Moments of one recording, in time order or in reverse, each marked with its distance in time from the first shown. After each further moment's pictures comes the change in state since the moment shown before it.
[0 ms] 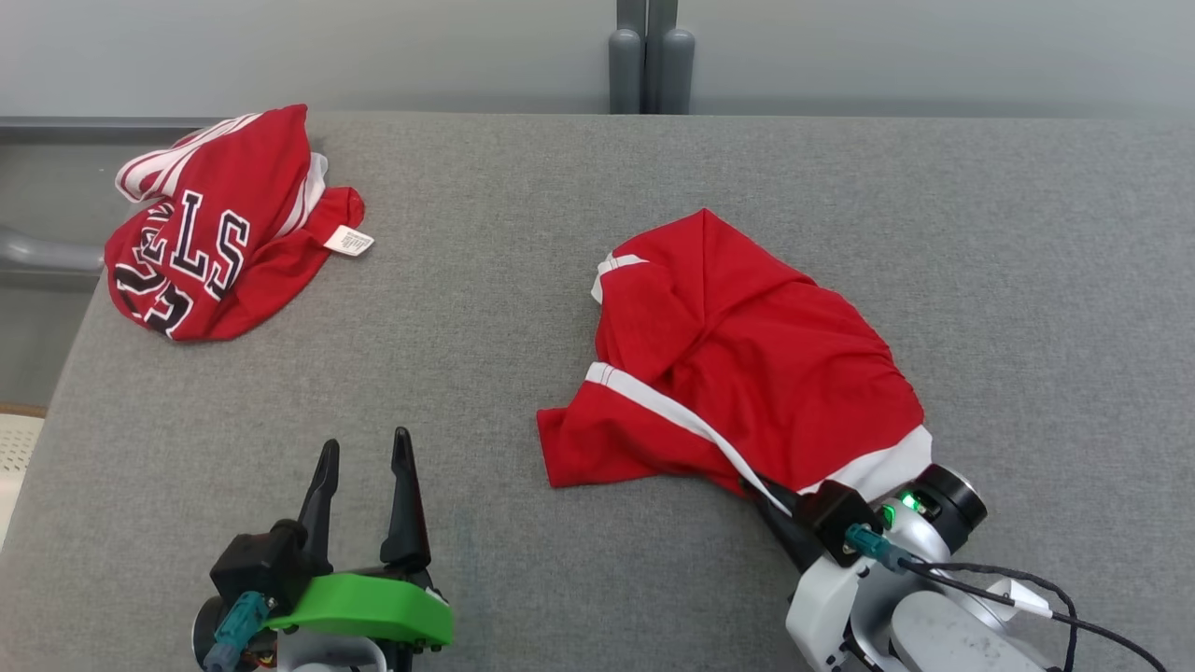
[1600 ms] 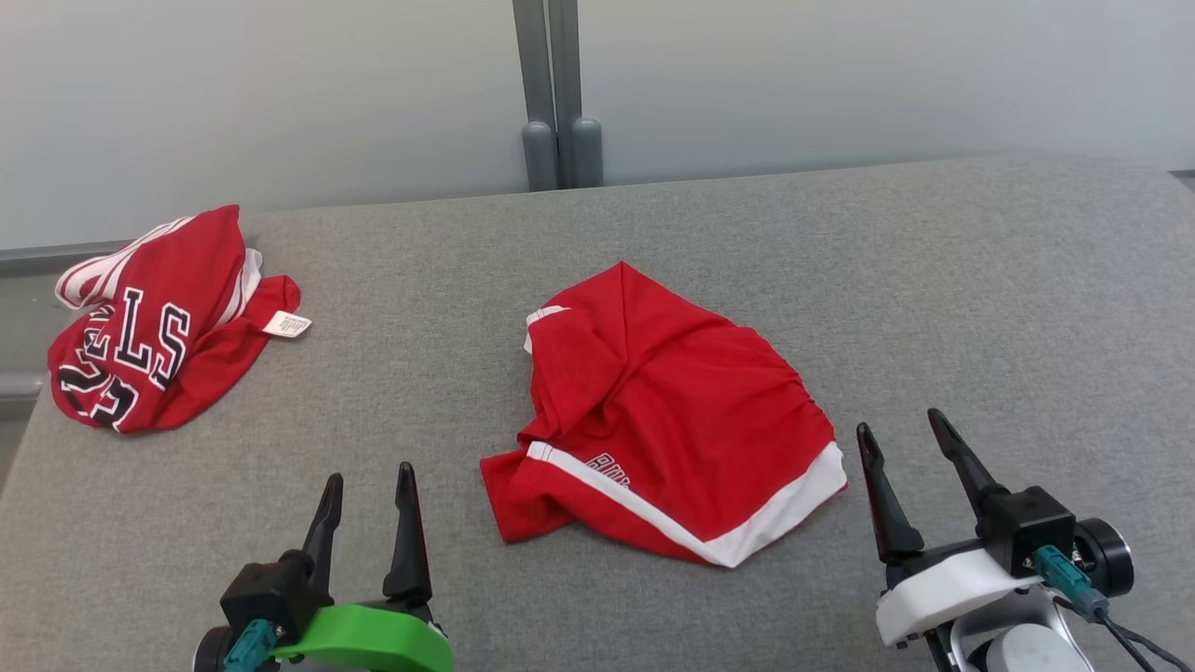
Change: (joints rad) left arm 0.043 0.000 0.010 0.019 0.038 -0.019 0.000; right arm 0.280 0.194 -0.534 -0.293 -0.044 0.000 -0.100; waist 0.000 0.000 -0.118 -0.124
